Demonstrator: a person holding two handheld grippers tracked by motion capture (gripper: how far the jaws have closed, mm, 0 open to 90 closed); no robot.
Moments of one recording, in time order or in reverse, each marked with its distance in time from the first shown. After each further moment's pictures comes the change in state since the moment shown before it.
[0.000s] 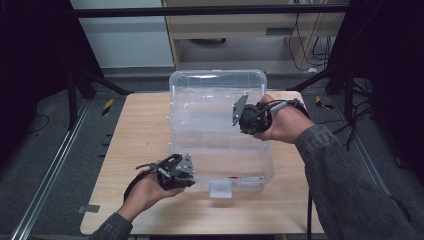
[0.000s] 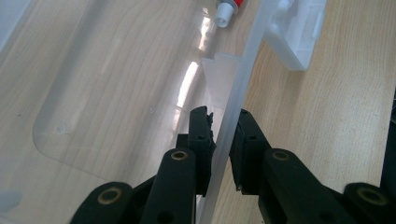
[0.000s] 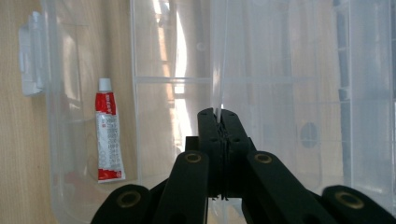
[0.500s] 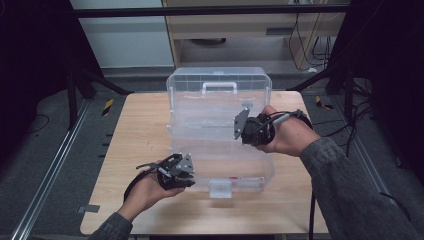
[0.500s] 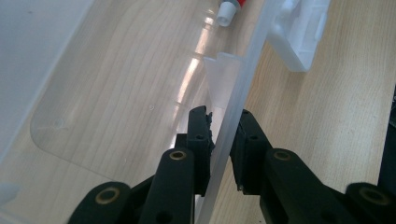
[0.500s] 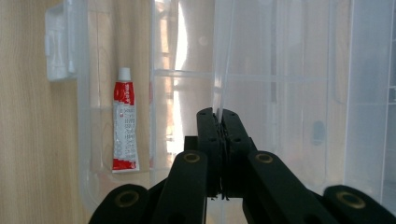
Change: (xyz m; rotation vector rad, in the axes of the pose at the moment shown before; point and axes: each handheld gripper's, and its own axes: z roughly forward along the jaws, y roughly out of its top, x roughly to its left) left arm -0.001 0.000 0.000 0.002 0.001 -0.041; right arm 0.029 -0.004 -0.003 0.019 -0.008 -0.045
